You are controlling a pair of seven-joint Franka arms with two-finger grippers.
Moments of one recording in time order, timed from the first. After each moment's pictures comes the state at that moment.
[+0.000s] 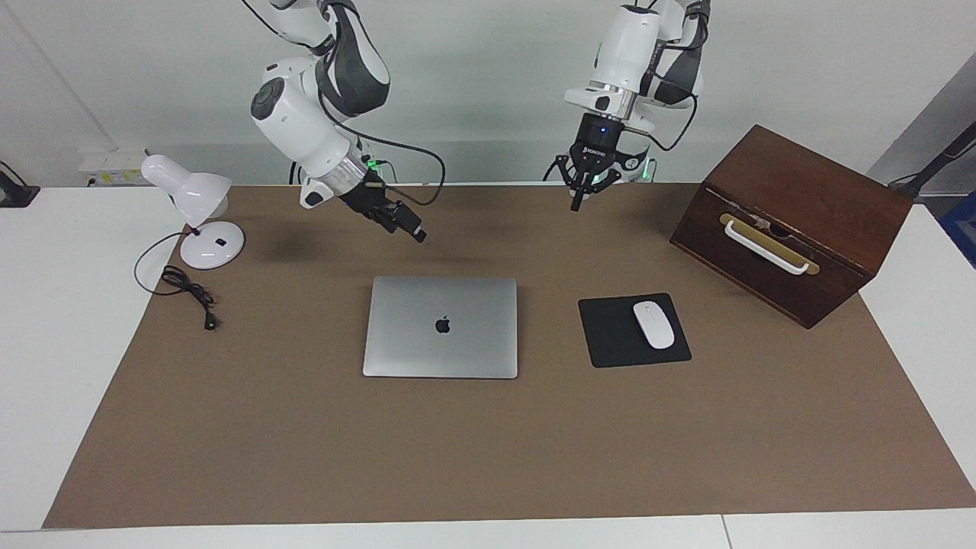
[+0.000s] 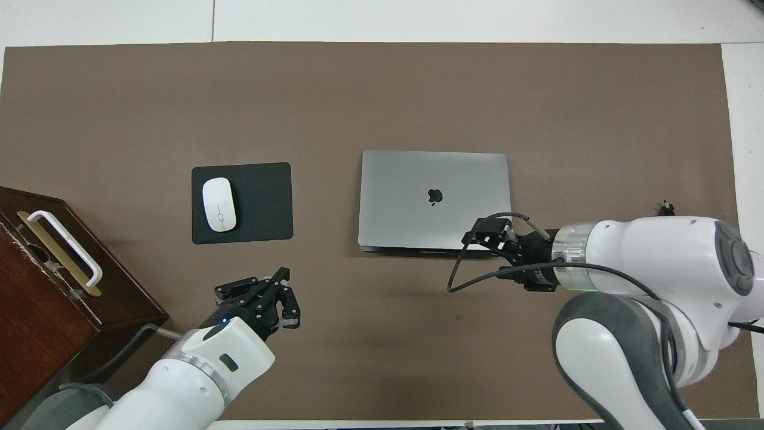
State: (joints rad) left arm -0.49 -0.58 -0.14 -2.70 -0.06 2.78 -0.29; right arm 0.36 -0.22 -0.04 -2.37 0.64 2.27 0.62
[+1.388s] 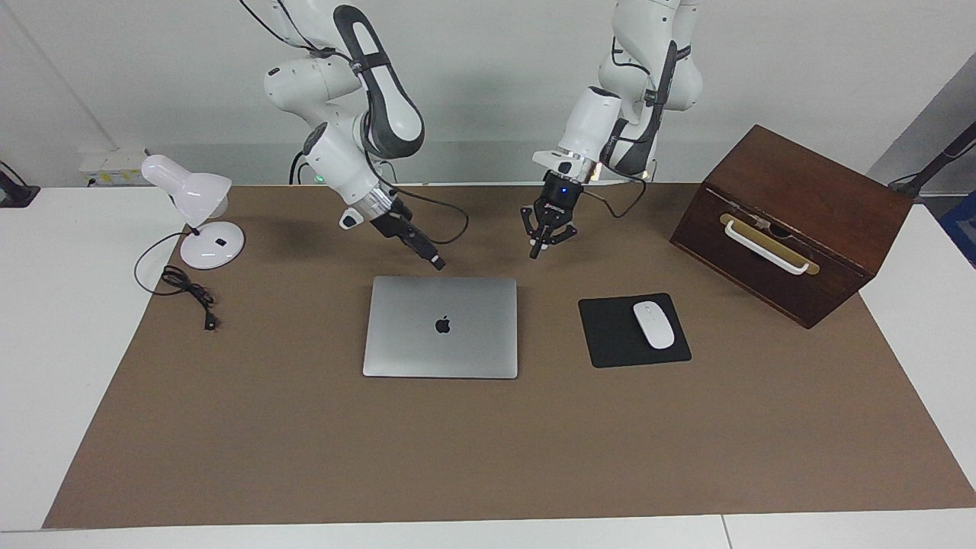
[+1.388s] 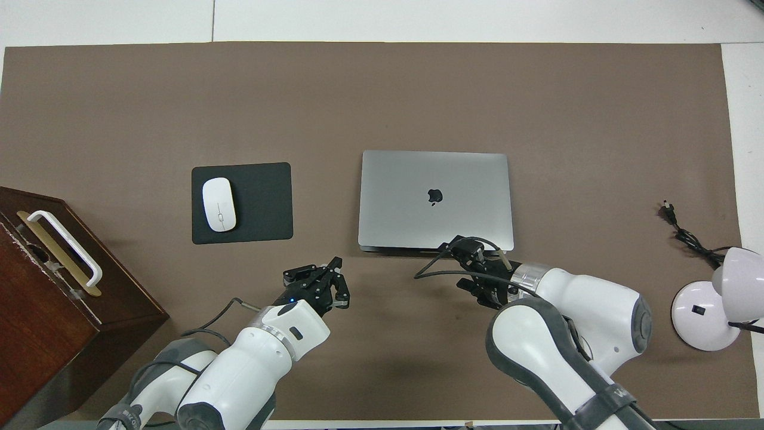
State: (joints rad) left arm -0.57 -0.10 -0.14 -2.75 -0.06 3.40 -0.32; right arm 0.55 -0.09 -0.05 -2.56 1.25 2.73 0.30
